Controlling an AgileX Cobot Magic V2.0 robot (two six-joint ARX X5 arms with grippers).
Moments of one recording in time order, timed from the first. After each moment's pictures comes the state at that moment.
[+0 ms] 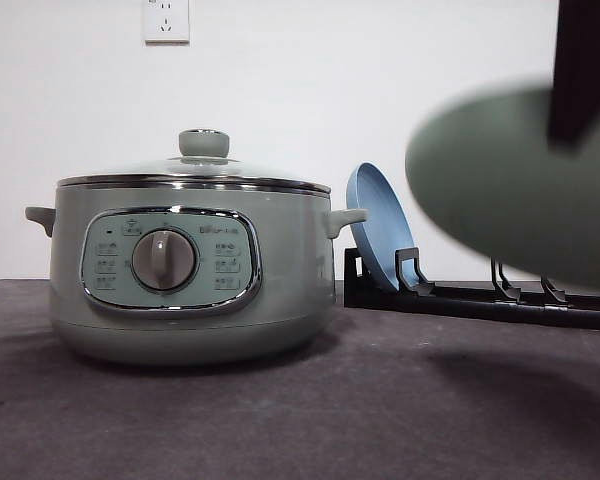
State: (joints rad) left_arx -0.41 0.80 1.23 -0.90 0.37 -0.08; right_arx 1.08 1.10 0.98 -1.08 0.18 0.12
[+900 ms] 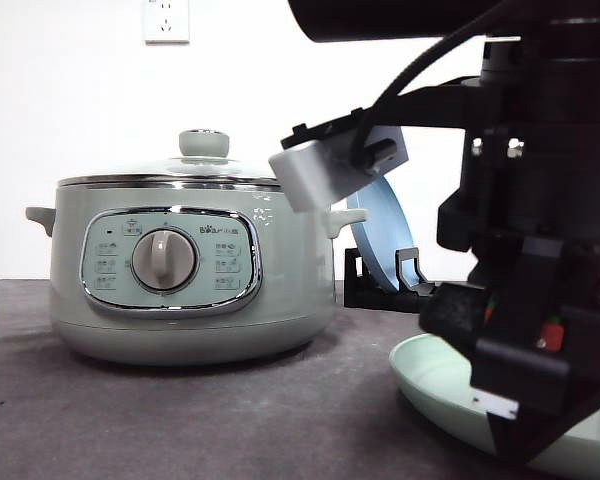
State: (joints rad) left_arx -0.41 0.80 1.23 -0.90 0.37 -0.08; right_arx 1.18 1.44 0.79 -0.75 0.35 0.22
